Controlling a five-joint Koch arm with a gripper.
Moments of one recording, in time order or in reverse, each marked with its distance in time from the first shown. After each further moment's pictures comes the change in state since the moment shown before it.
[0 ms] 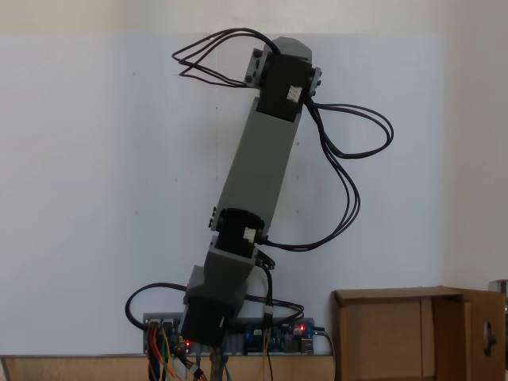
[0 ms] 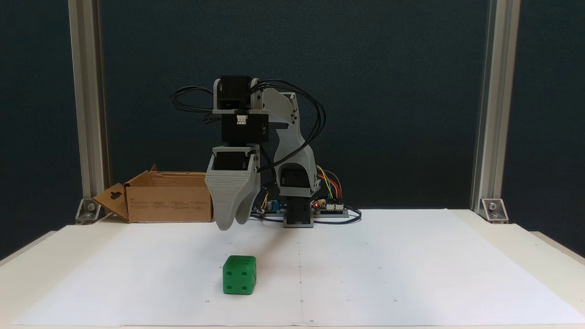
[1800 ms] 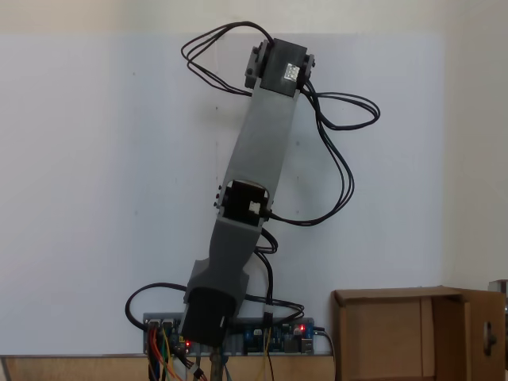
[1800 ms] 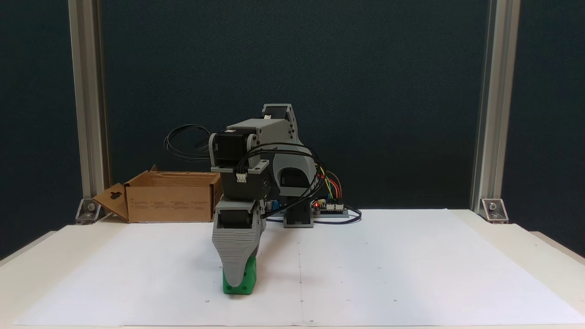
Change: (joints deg) arm -0.8 -10.3 3.2 -0.1 2.4
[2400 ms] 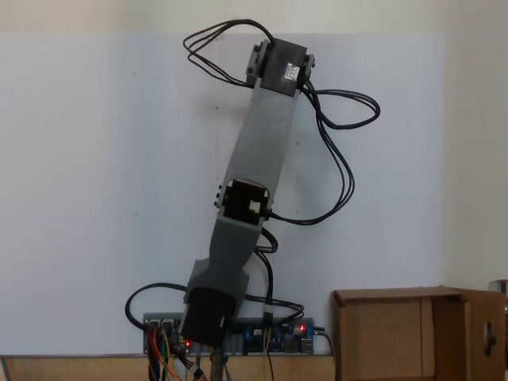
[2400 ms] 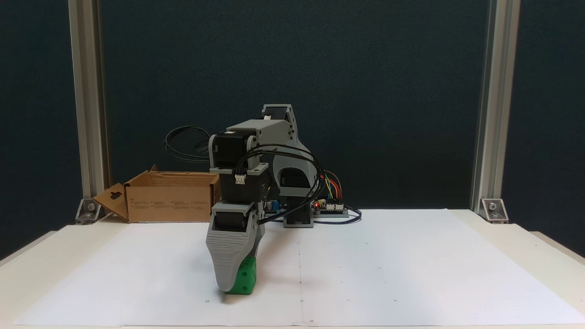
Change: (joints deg) arm 0.1 -0.3 0.0 -5.4 4.6
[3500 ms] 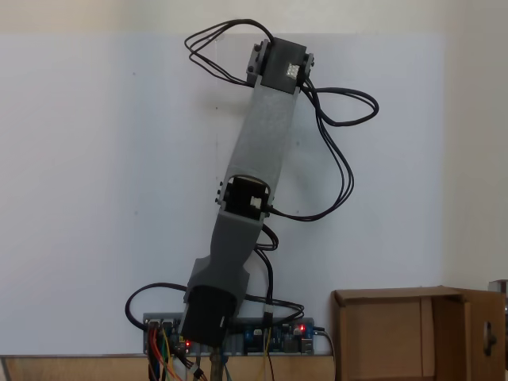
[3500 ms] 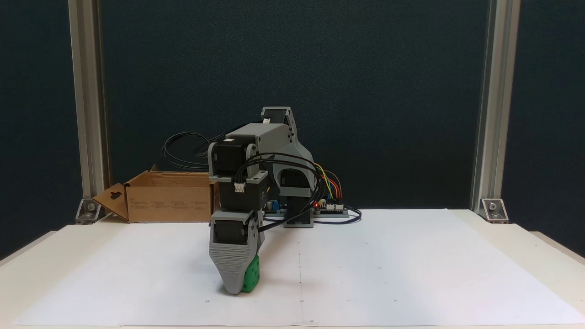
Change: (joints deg) arm 0.1 -1.8 0.0 -1.4 0.0
